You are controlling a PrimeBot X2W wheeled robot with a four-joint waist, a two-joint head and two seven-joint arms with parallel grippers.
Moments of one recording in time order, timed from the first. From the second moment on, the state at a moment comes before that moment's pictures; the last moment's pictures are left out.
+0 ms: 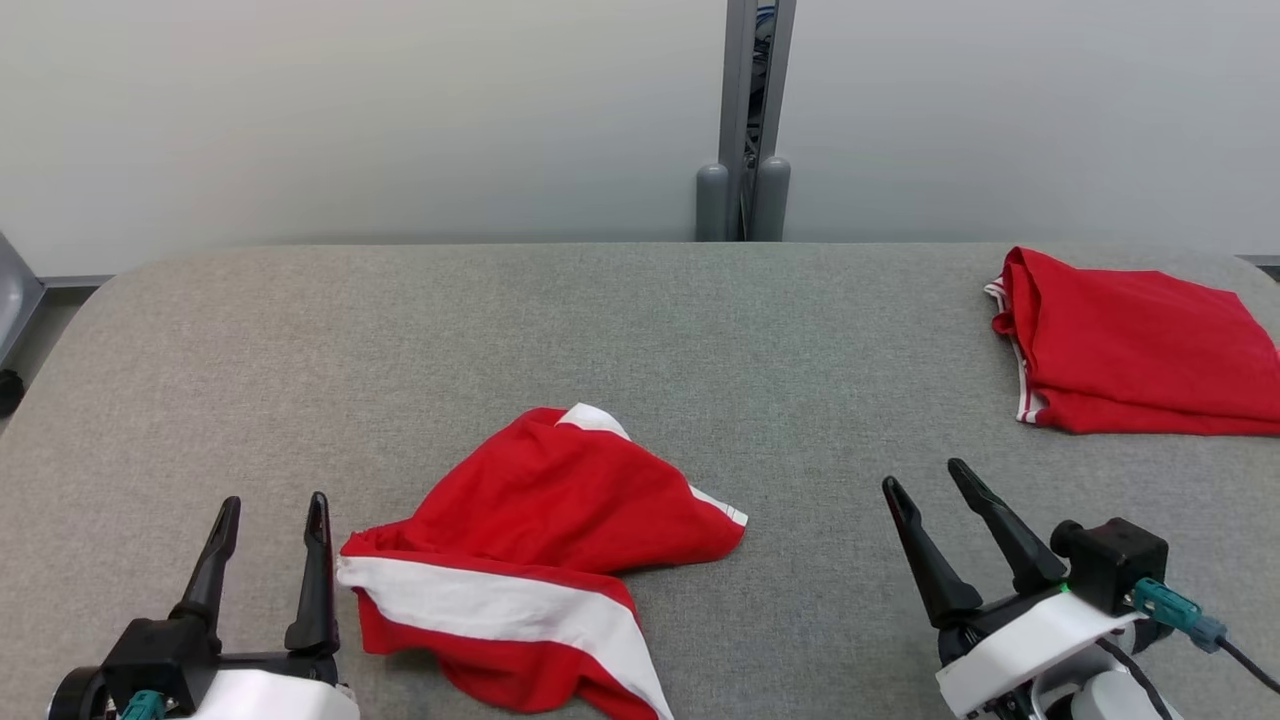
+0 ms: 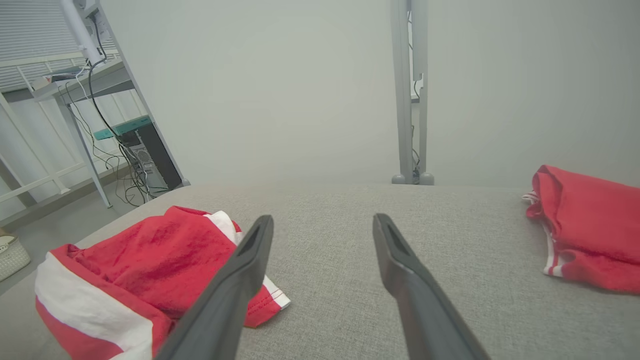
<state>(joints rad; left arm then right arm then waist) 0.05 0.13 -0.01 0.12 -0.22 0.00 -0.26 -0.18 -0.21 0.39 0.32 0.49 0.13 -0.26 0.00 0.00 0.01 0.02</state>
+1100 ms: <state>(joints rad) 0.13 0.09 0.11 0.12 -0.15 -0.07 -0.26 -0.07 -0.13 0.17 0.31 0.40 0.13 -0.26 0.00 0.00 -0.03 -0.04</state>
